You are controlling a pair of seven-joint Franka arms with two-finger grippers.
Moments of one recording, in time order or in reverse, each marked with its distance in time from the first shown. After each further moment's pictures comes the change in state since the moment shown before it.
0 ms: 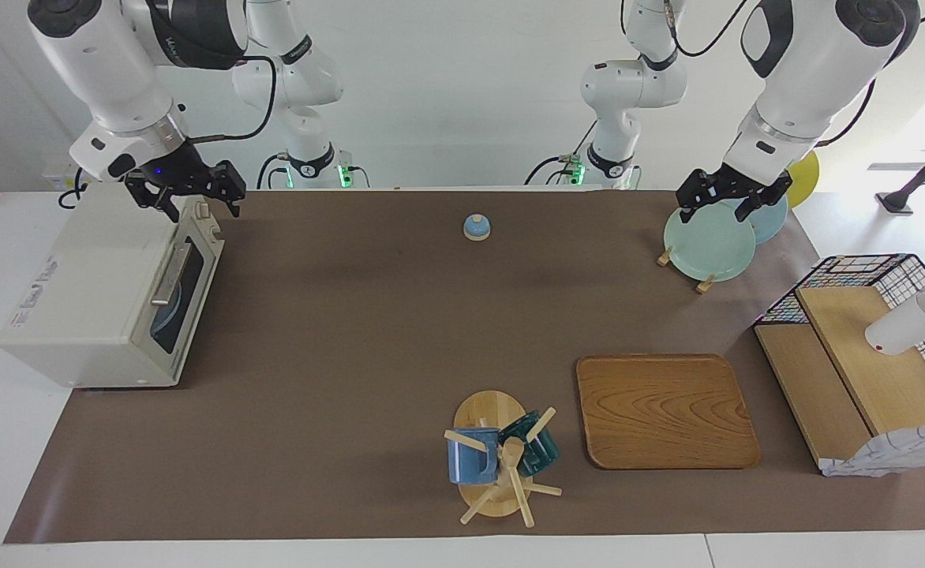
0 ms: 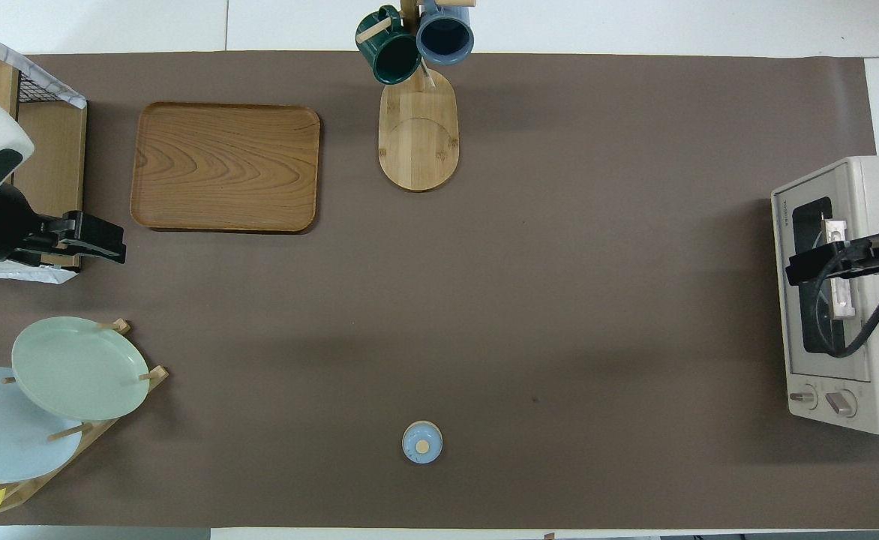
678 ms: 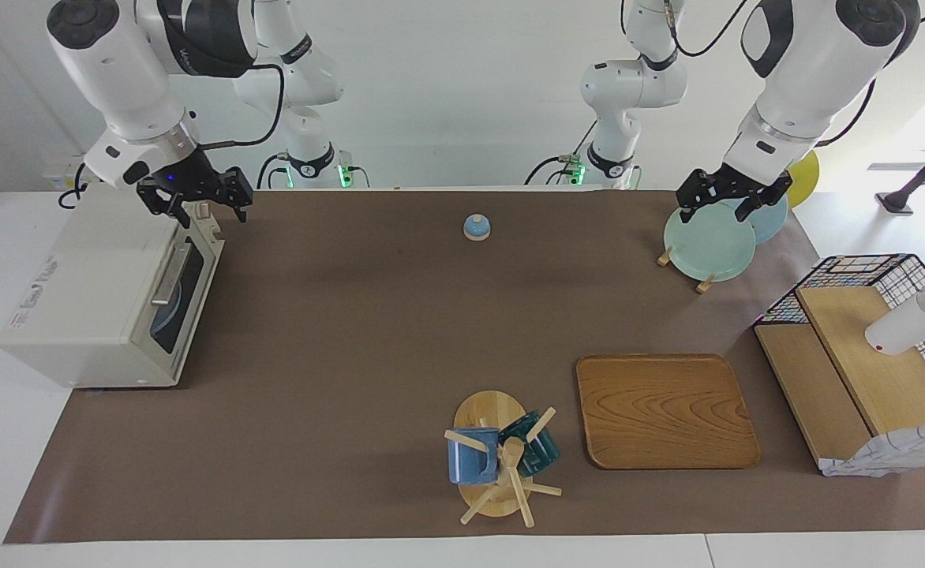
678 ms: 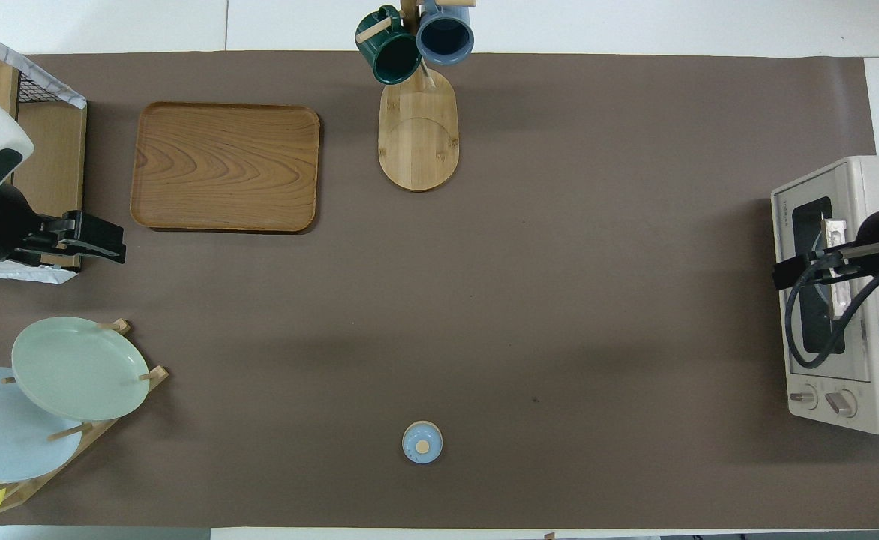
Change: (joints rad) left arm 0.000 0.000 0.000 0.000 0.000 0.000 0.000; right arm 0.010 -0.025 0.007 -0.096 -0.019 0.089 -0.021
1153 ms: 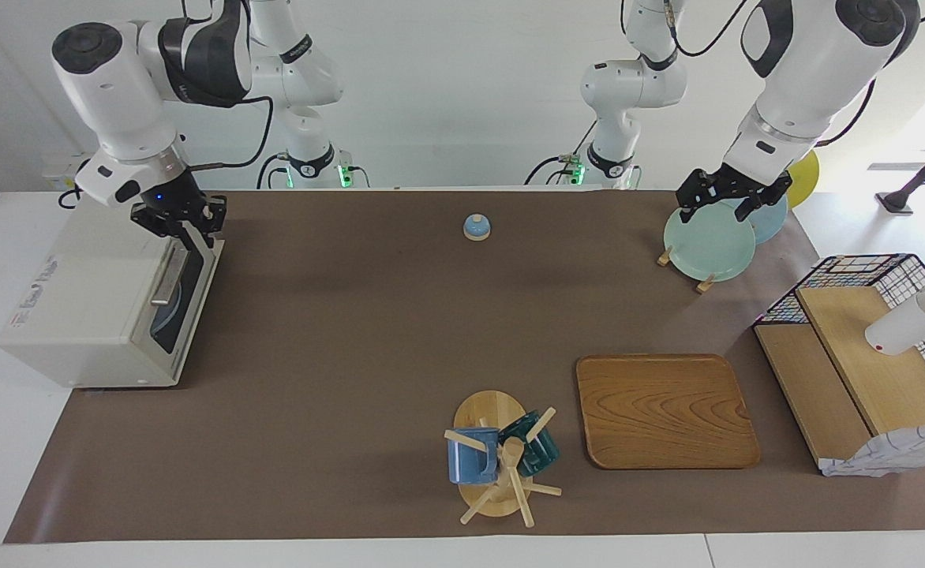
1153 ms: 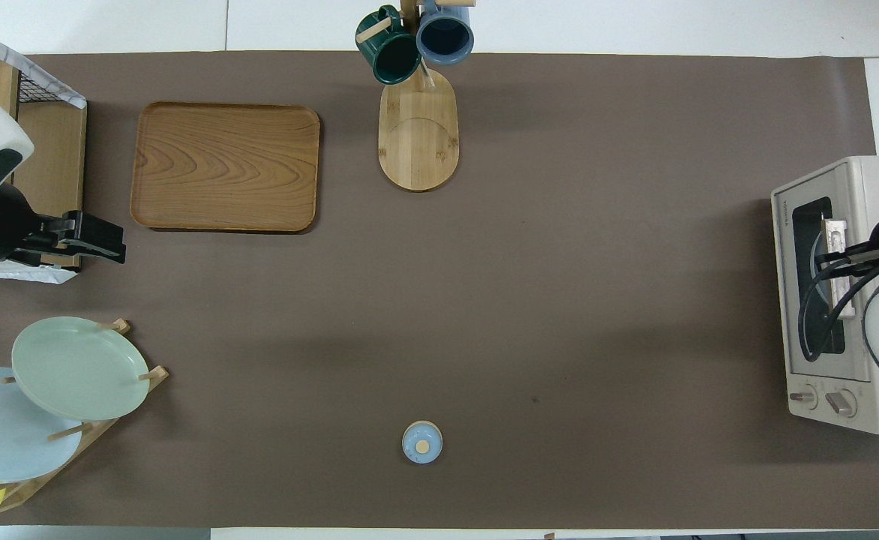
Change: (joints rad) left arm 0.000 0.000 0.000 0.000 0.000 0.000 0.000; right arm -0.080 0.015 -0.011 -0.121 -0.123 0.182 -0.066
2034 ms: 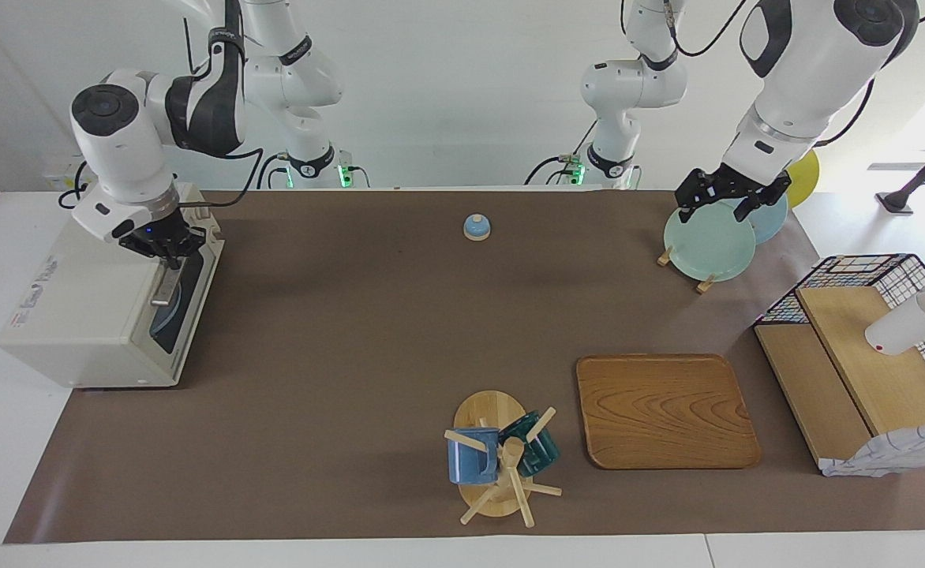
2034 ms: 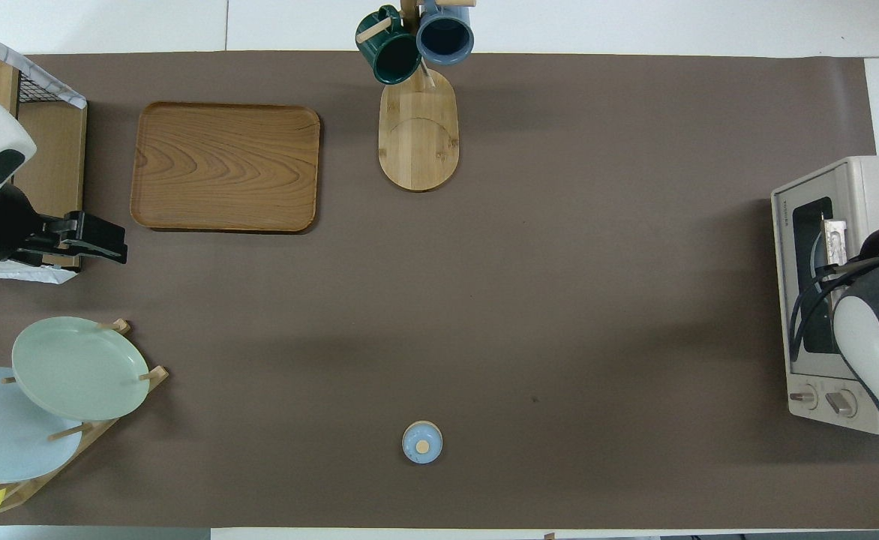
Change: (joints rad) left arm 0.000 0.000 -0.002 0.000 0.000 0.000 0.000; right arm -0.024 0.025 0.002 -0.073 -0.093 0.077 0.016
